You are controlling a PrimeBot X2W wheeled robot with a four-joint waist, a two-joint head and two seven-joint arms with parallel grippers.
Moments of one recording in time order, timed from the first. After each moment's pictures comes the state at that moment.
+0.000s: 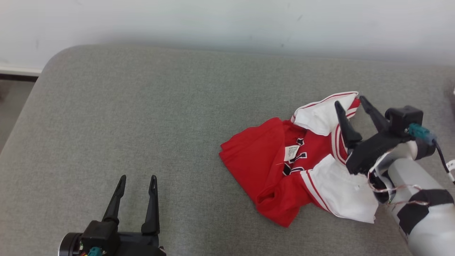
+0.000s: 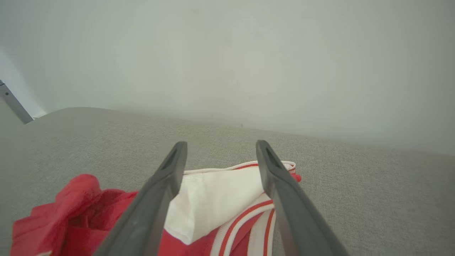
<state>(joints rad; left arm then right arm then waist) -0.10 0.05 -0.11 0.15 -0.16 -0.06 -0.26 -0.73 -0.43 0.46 0.82 0.57 0.13 -0.26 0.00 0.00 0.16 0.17</state>
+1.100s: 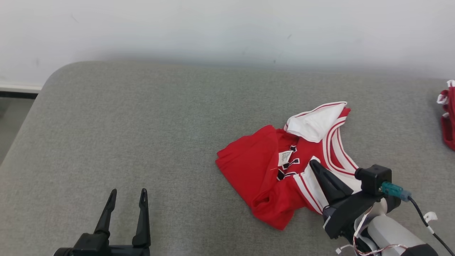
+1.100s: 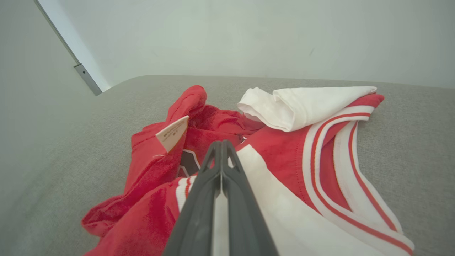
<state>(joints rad) -0.04 0.05 -0.06 0.15 -0.15 -0.09 -0.26 -0.43 -0.47 0.61 0.51 0.72 0.13 -0.23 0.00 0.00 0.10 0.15</state>
